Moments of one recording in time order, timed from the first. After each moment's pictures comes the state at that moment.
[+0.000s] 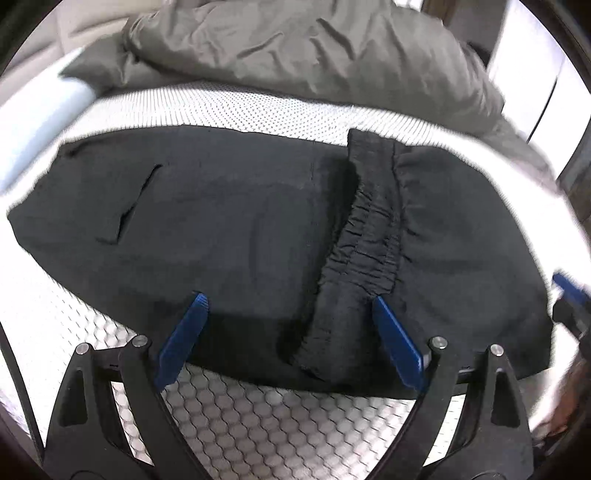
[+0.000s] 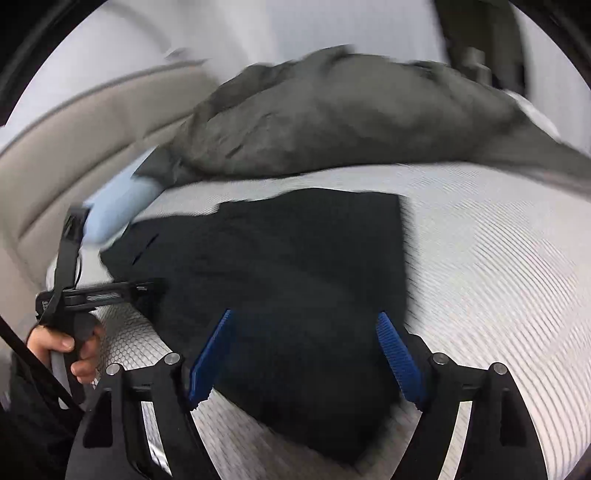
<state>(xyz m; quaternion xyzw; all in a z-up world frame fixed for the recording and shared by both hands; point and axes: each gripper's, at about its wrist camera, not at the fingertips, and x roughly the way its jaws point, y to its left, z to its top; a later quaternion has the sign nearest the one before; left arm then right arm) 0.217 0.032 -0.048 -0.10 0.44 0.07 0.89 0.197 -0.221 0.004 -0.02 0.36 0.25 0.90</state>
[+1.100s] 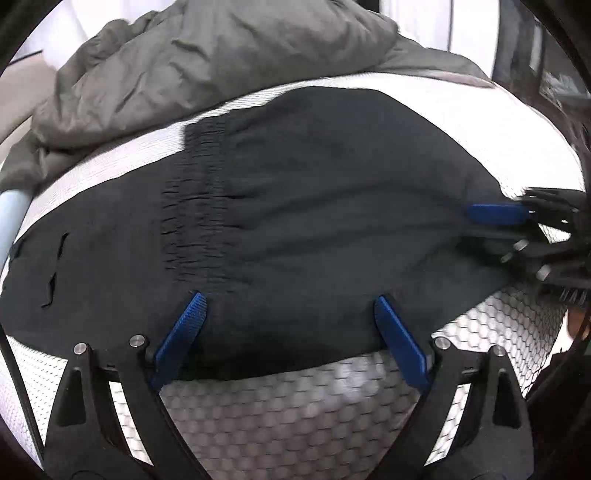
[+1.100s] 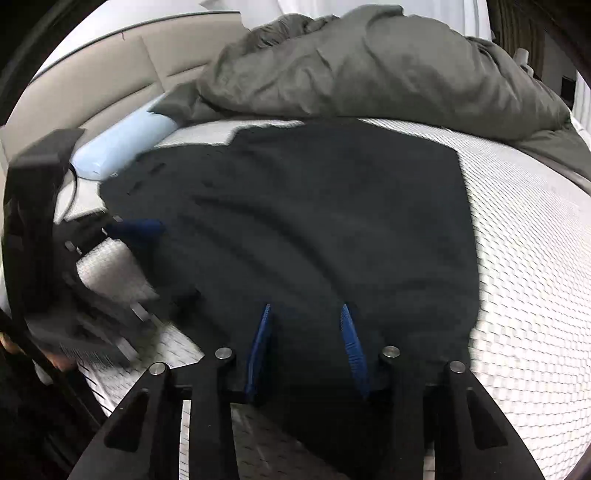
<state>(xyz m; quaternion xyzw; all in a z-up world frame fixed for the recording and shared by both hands) 0.208 -0.058 -0.054 0.04 0.43 -0.06 0.90 0.191 -0.210 -0.053 -0.08 0.41 0.27 0.87</state>
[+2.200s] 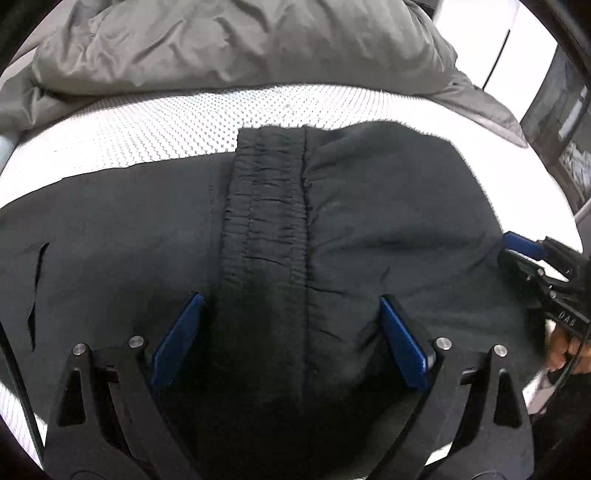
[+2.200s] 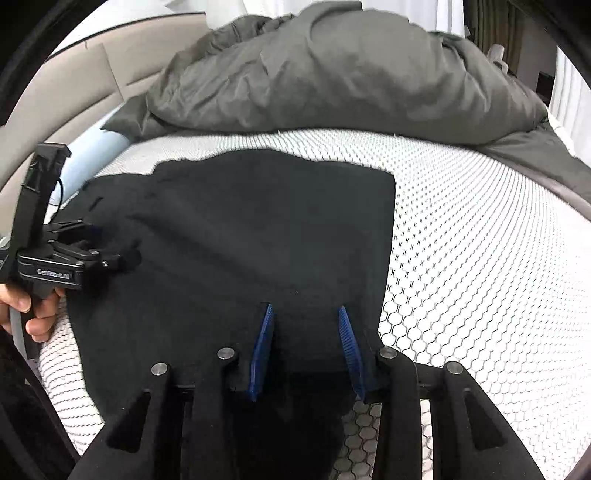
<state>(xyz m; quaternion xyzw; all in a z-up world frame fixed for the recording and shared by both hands) 0.294 0.002 -0.045 -0.08 0.47 -0.06 0.88 0.259 -0.230 -0.031 -0.08 0.41 0.21 0.88</state>
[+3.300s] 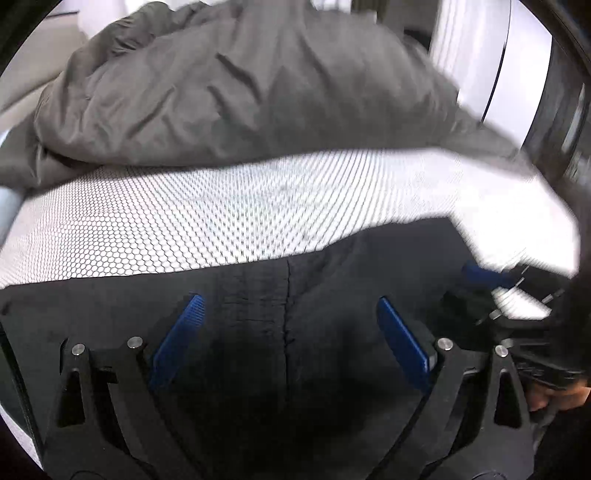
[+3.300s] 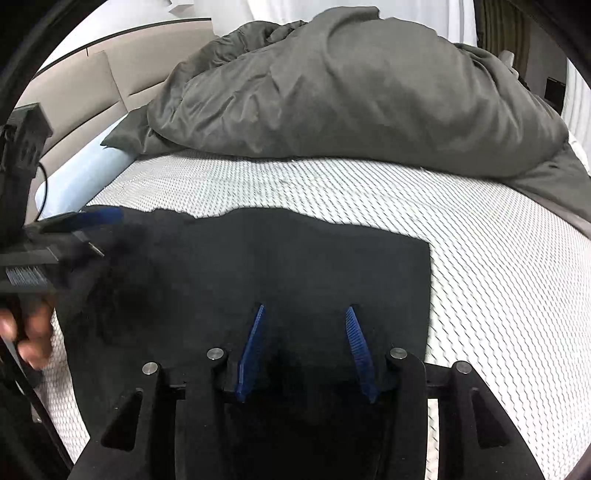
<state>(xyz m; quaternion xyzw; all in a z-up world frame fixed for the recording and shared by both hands) 0.355 -0.012 -0.011 -0.04 0.42 -0.03 0.91 0.323 -0.176 -0.017 -0.07 0.40 0.23 0.88</state>
